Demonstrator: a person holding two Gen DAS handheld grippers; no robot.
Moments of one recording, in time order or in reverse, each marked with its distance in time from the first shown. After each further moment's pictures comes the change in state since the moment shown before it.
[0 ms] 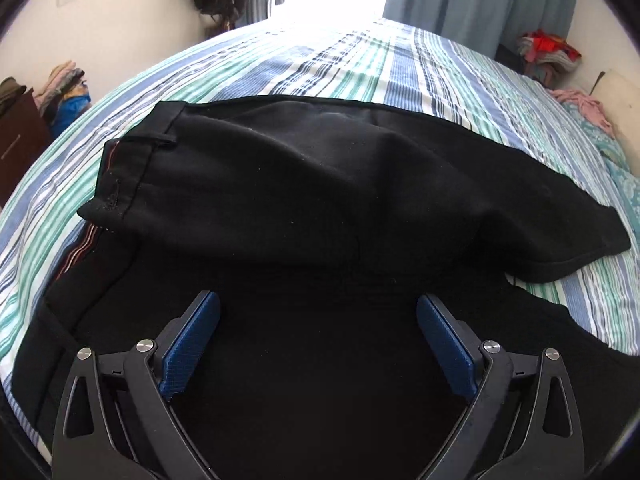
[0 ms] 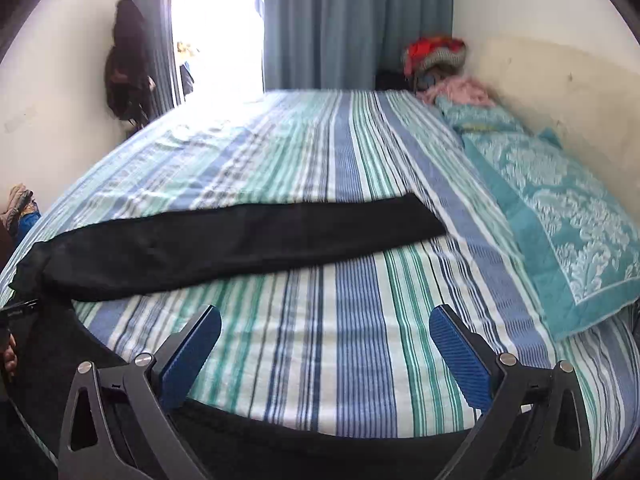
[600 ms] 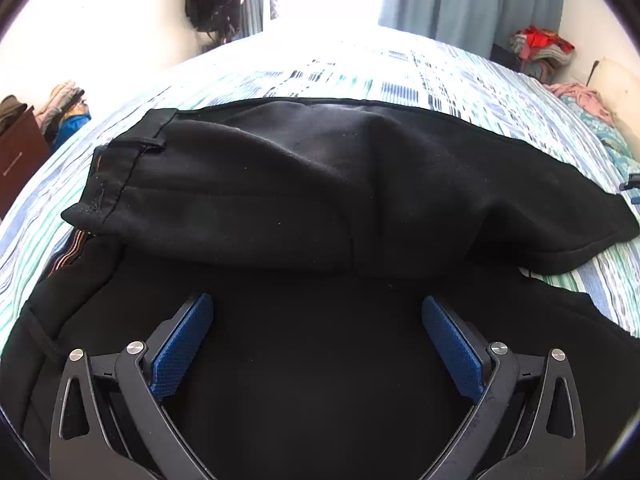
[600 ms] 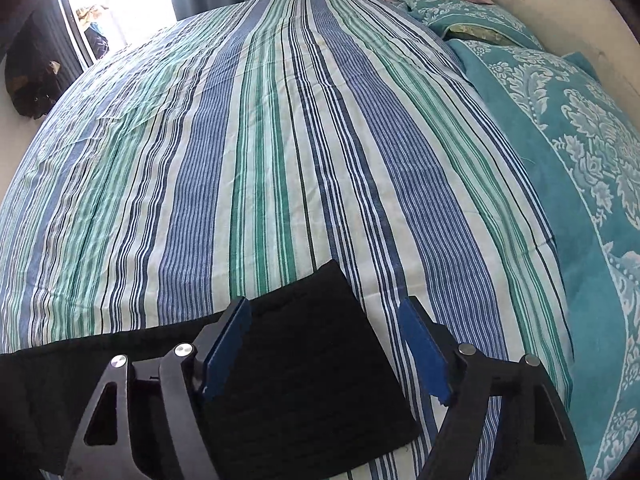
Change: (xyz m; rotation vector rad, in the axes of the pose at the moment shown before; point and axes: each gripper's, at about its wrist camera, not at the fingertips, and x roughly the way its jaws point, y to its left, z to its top) left arm 0.011 -0.008 -0.011 0.047 -0.055 0.040; right arm 0.276 -0.120 0.205 0.126 0.262 -0.085
